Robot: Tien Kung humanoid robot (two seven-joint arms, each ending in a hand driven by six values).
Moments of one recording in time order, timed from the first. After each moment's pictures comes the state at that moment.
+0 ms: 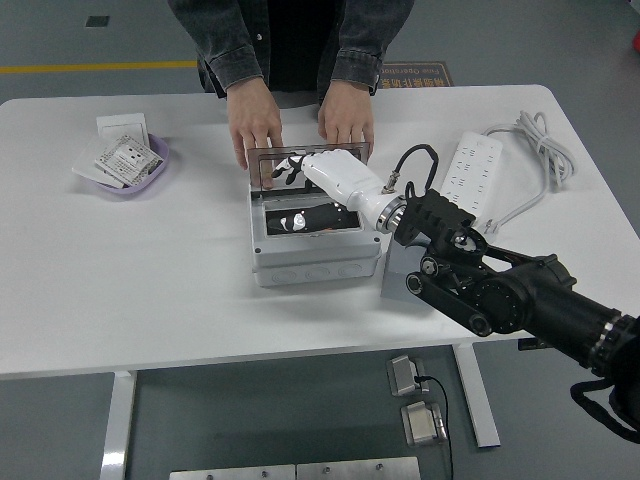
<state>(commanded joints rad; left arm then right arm) 0.06 0.08 -1.87 -0.18 1.93 -0.01 0.46 0.80 -0.15 0.51 0.94 -1.76 -0.28 0.16</state>
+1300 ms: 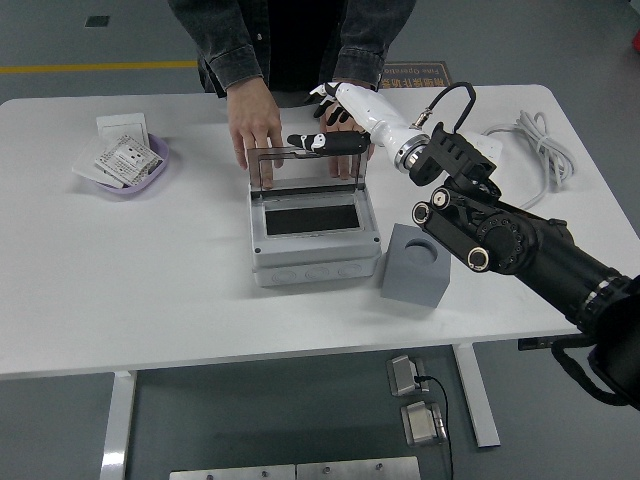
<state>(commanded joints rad) 0.05 0.08 -1.87 -0.18 1.94 -0.01 0.47 0.95 -0.07 0.62 0.66 -1.58 -0.20 0.14</state>
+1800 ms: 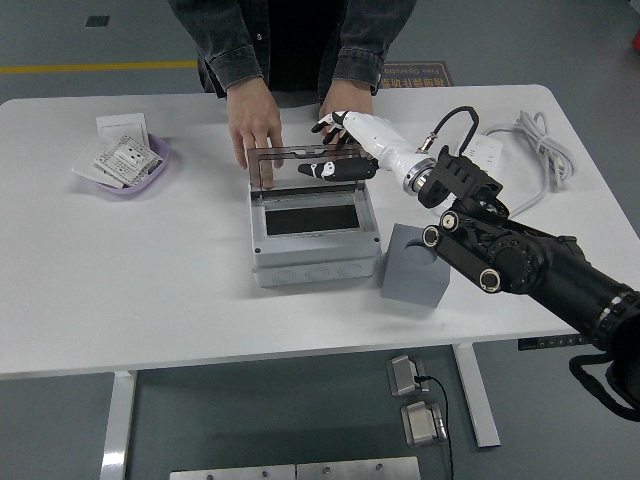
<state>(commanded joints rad) 0.06 0.07 -1.88 -0.18 1.93 -0.01 0.47 0.87 -0.15 0.58 0.81 -1.61 -0.21 0.13</state>
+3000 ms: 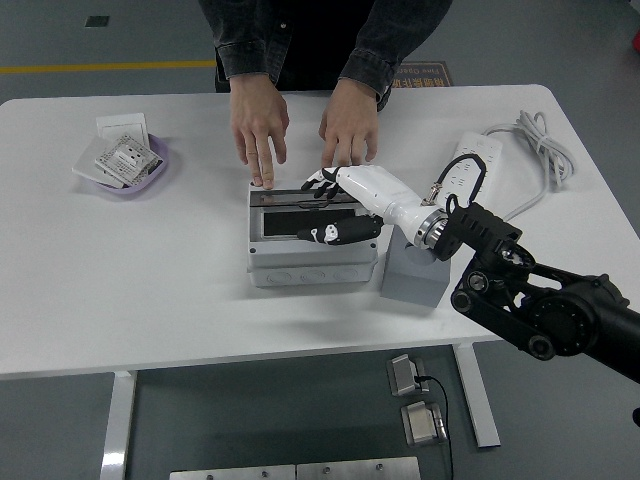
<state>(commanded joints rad) 0.07 0.06 -1.87 -0.18 1.93 -0.01 0.47 0.71 -0.33 0.52 1.20 -1.70 -0.20 0.07</state>
